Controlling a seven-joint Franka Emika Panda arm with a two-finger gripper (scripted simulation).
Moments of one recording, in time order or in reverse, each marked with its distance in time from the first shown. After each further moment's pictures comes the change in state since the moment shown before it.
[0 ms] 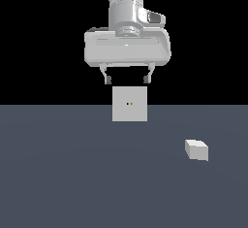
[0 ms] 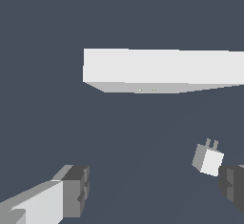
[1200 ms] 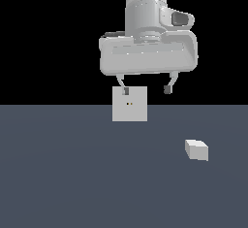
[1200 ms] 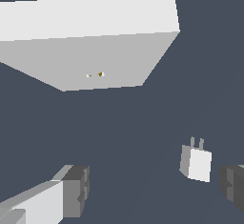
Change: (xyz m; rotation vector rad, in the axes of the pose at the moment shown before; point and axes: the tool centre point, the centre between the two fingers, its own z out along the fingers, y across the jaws) arm -0.020 0.043 0.028 -0.014 0.139 0.088
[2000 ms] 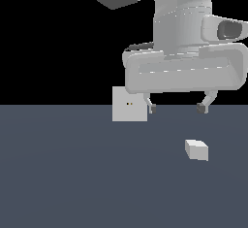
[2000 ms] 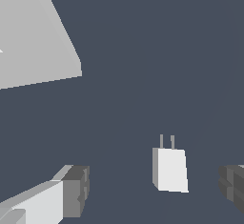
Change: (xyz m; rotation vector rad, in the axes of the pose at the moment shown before) arm -0.025 0.057 0.039 -0.021 0.185 0.119
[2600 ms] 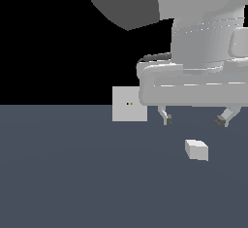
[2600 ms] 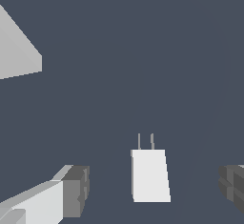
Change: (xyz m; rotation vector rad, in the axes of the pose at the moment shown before) arm -0.012 0.029 0.021 -0.009 0.094 0.061
